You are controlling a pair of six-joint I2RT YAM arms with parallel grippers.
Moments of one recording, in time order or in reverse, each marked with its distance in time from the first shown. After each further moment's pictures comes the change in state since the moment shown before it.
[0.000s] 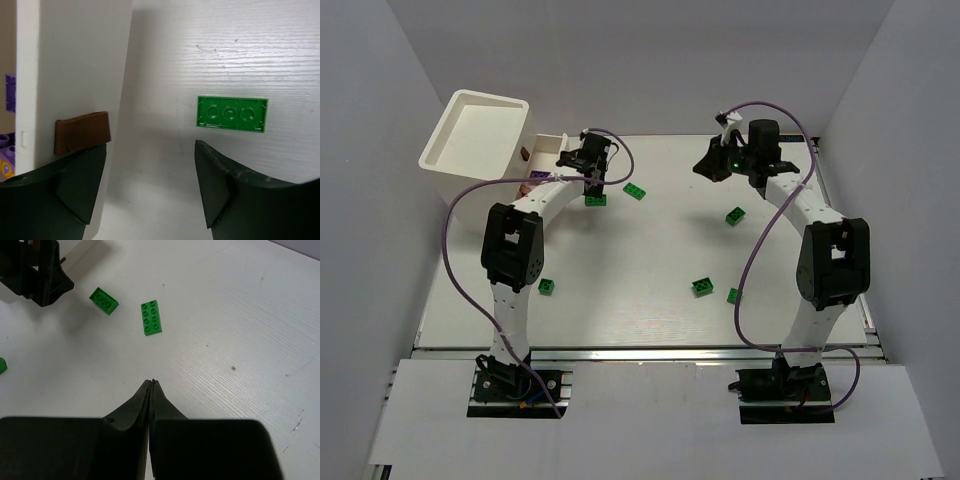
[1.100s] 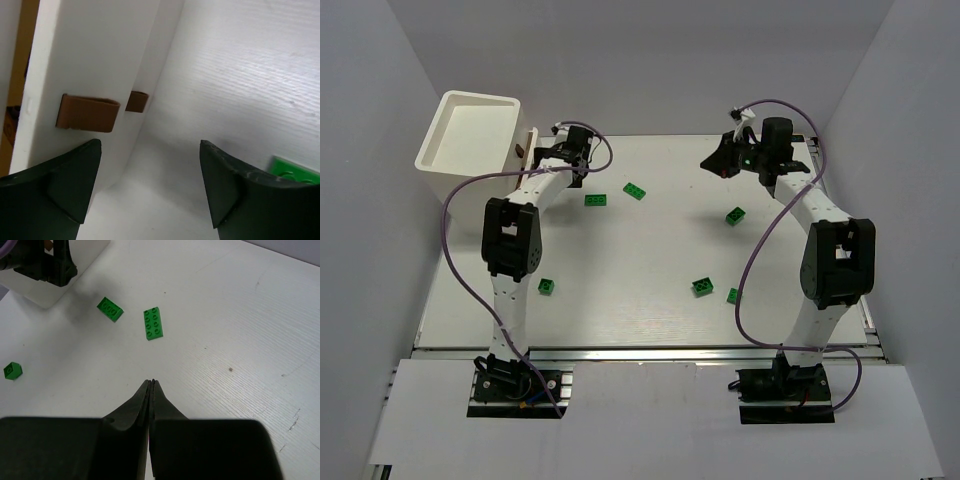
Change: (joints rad) left arm 0.101 0.112 0.147 -0.064 -0.171 -0.100; right arm -0.071 0.000 -0.004 0.042 -0.092 0.058
